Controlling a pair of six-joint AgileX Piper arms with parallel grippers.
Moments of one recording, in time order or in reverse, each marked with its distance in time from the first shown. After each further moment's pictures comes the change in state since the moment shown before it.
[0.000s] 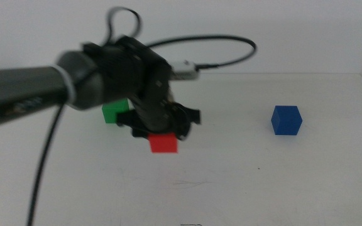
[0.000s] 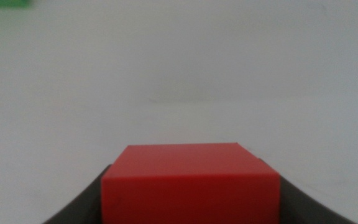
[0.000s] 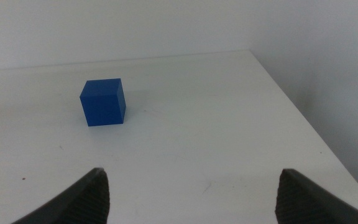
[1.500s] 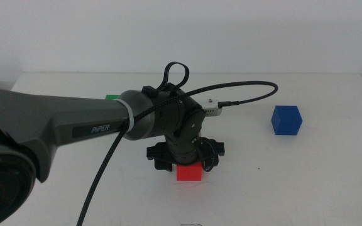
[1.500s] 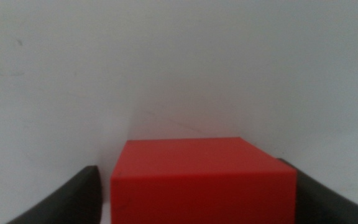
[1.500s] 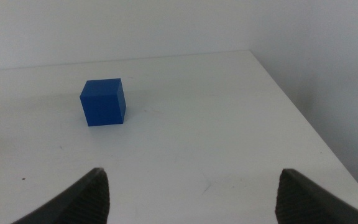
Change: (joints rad) left arm -0.101 0.194 -0.002 -0.036 -0.121 -0.124; right arm 0.000 0.000 0.000 0.000 0.000 0.000
